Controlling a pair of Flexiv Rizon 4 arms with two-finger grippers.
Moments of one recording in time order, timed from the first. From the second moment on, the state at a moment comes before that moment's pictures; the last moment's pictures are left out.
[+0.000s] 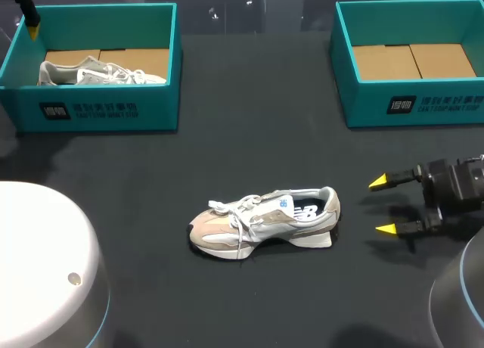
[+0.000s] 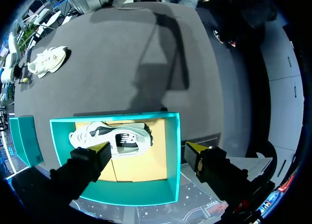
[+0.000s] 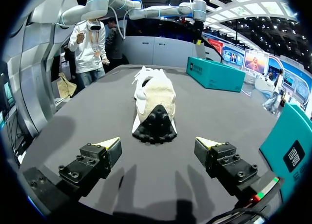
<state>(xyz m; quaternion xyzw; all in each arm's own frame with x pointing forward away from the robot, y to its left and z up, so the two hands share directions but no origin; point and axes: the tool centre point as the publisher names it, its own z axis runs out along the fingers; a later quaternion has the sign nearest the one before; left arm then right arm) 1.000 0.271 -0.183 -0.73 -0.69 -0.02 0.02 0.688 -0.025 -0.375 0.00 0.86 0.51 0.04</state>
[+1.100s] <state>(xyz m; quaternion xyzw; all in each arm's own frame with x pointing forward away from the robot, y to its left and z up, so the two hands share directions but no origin) 1.000 0.271 -0.183 -0.73 -0.69 -0.02 0.02 0.692 0.039 -0.392 0.01 0.83 0.55 -0.01</state>
